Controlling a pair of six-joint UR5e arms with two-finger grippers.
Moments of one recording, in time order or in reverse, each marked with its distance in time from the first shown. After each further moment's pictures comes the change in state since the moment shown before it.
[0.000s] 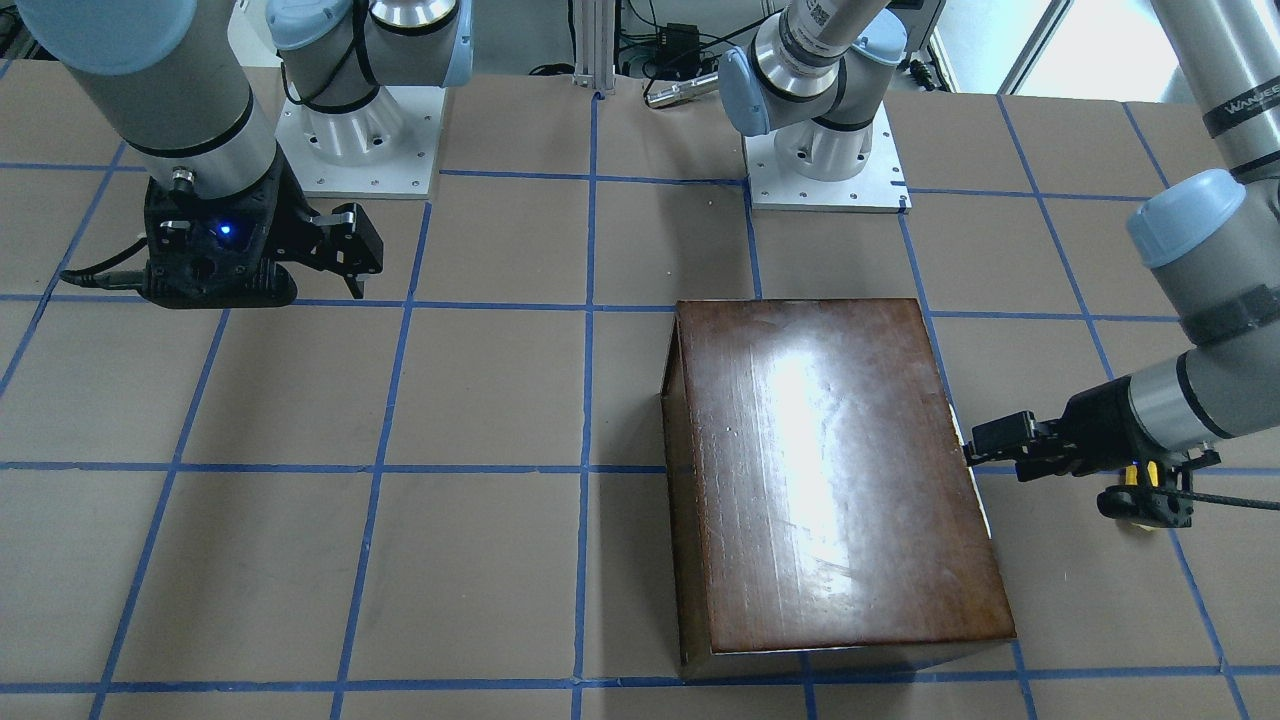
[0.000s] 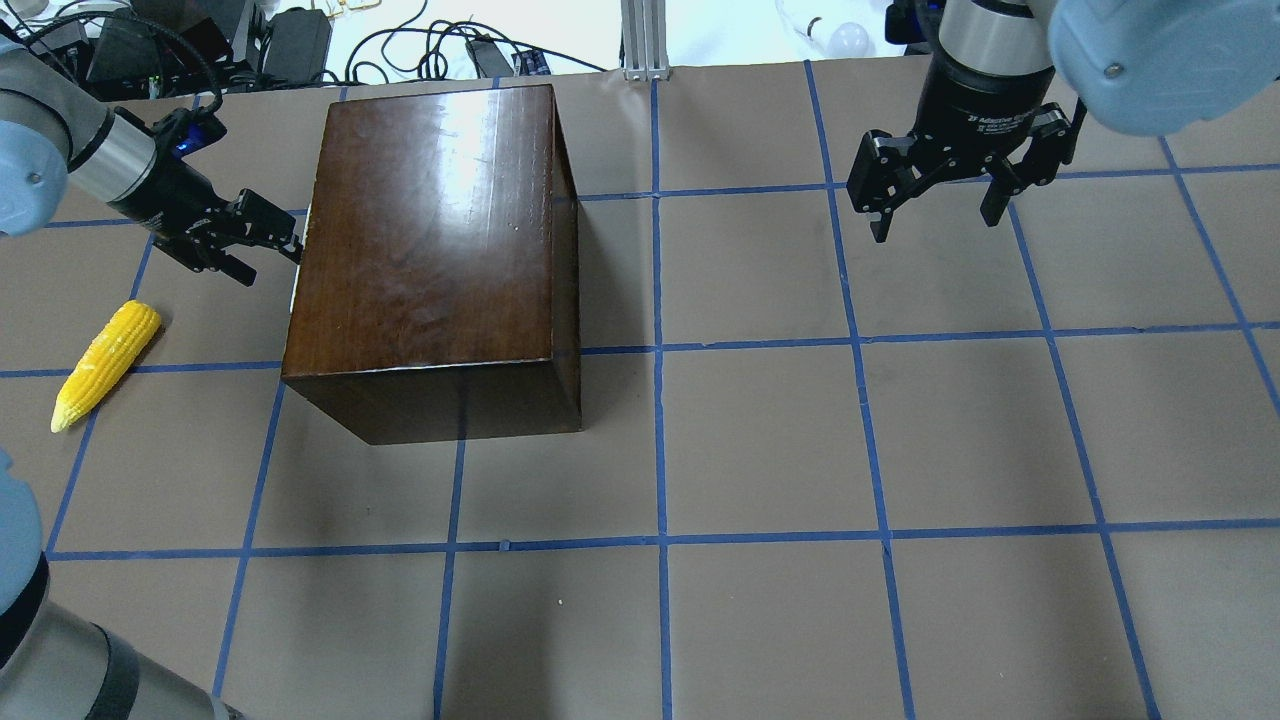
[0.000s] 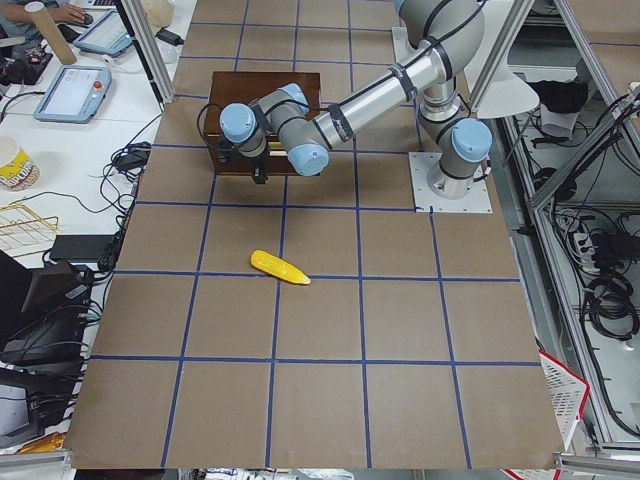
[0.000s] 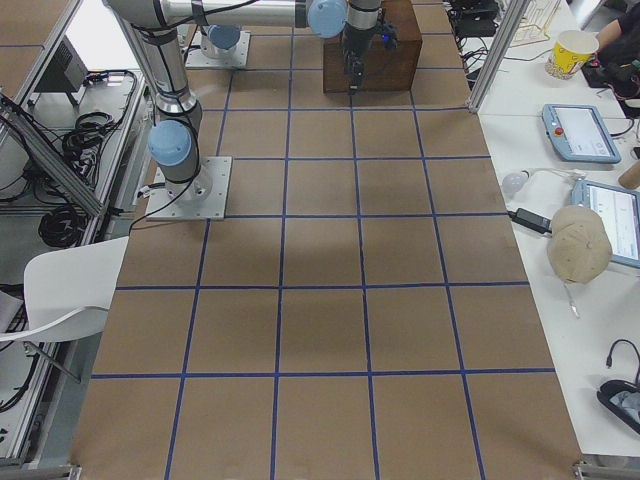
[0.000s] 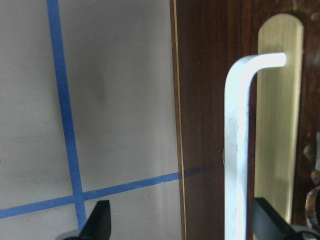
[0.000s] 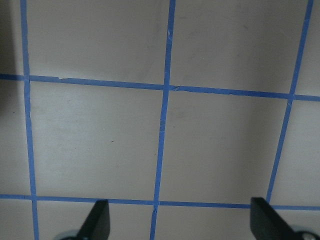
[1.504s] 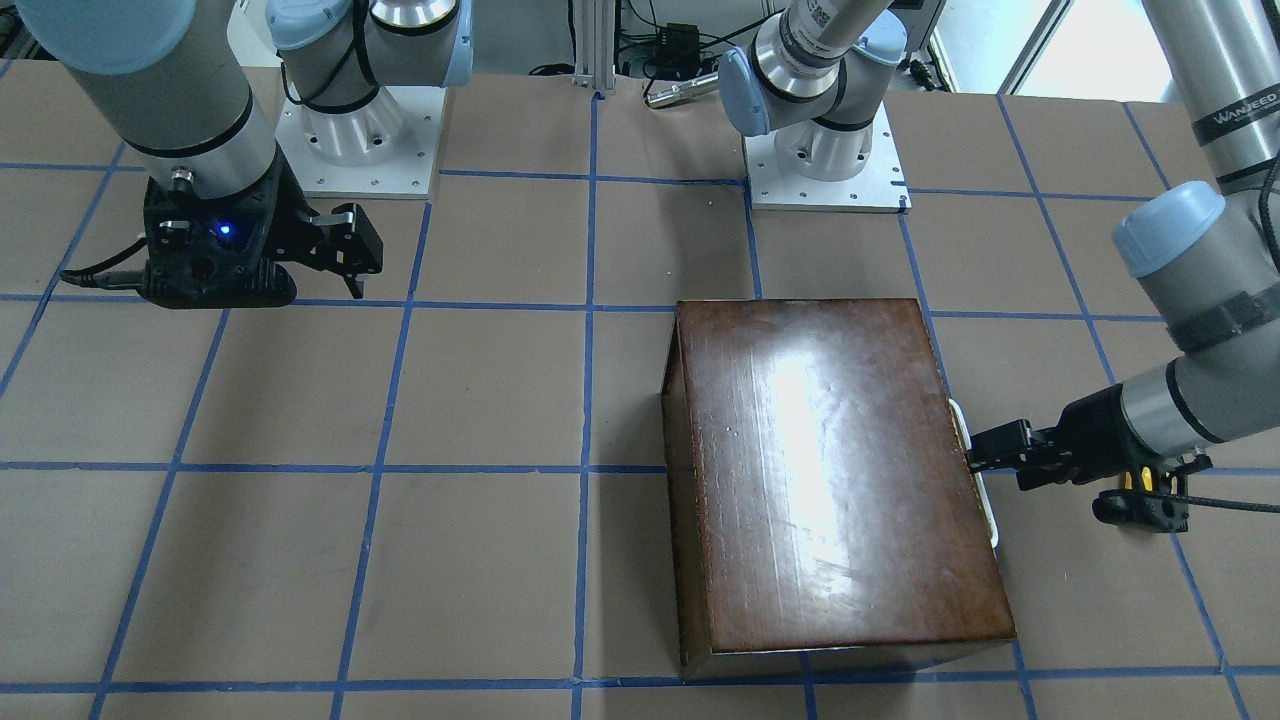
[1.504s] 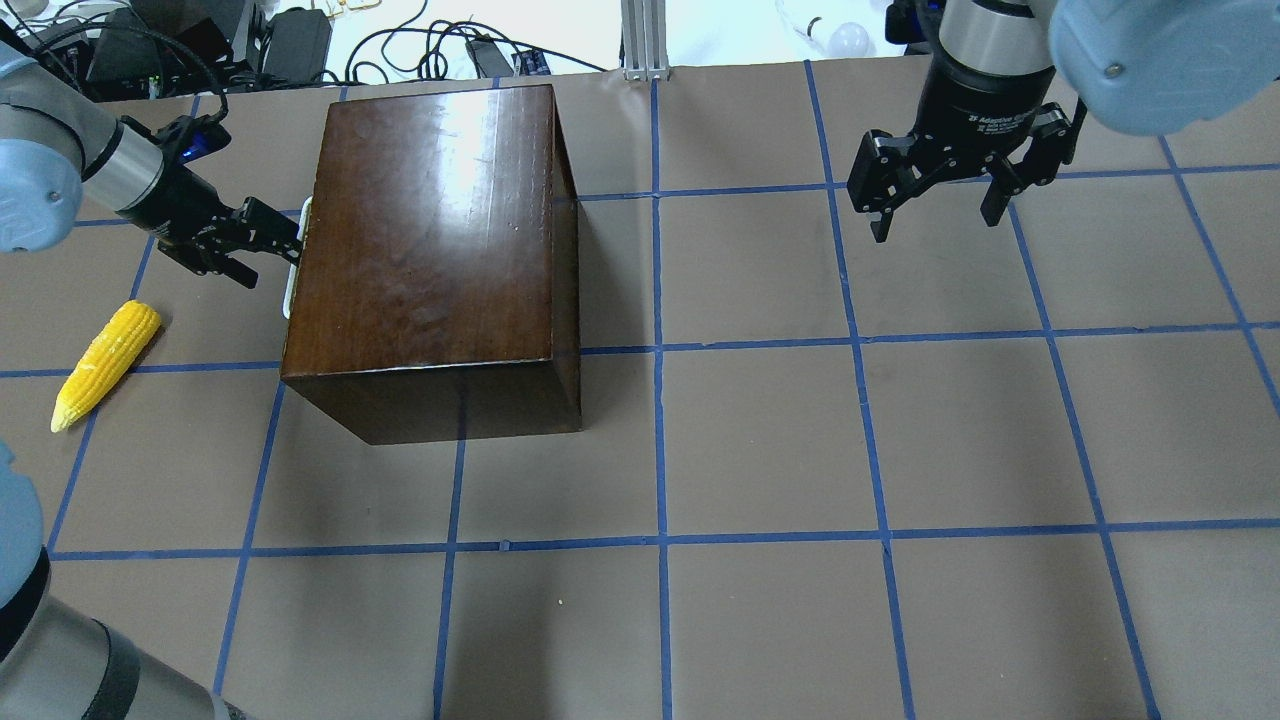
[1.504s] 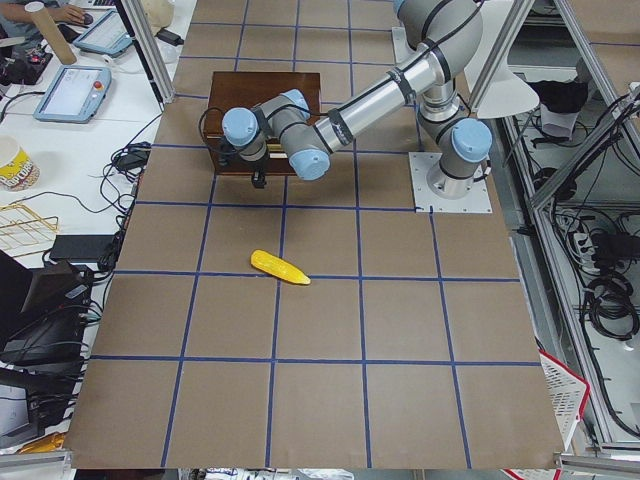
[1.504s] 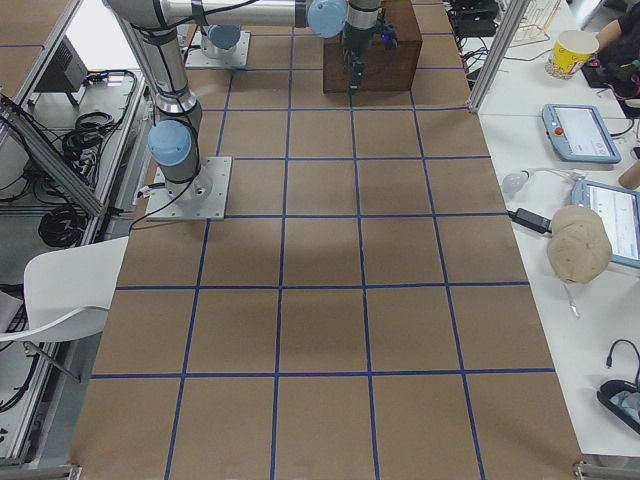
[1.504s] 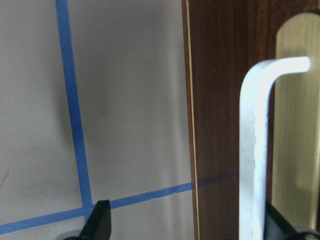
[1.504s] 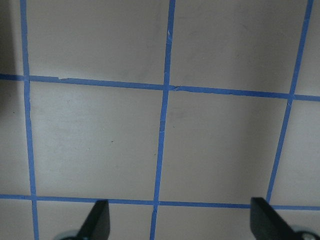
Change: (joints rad) left arm 0.004 -0.005 -0.028 0.074 0.011 0.004; right arm -0.001 0.000 0.000 0.000 0.000 0.000
